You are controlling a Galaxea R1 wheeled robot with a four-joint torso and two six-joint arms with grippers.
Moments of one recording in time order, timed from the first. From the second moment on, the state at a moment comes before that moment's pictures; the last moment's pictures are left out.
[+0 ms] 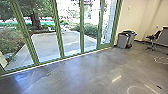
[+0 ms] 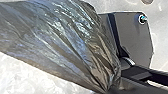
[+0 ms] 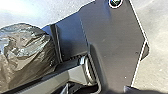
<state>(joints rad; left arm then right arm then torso) 1.37 3.04 -2.76 -0.14 0.18 0.13 -1.49 2.96 -2.58 0.22 -0.03 0.02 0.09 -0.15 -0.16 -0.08</state>
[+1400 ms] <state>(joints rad) 1.38 3.04 -2.76 -0.14 0.14 0.13 -1.49 2.96 -2.60 0.22 -0.03 0.02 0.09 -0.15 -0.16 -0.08</state>
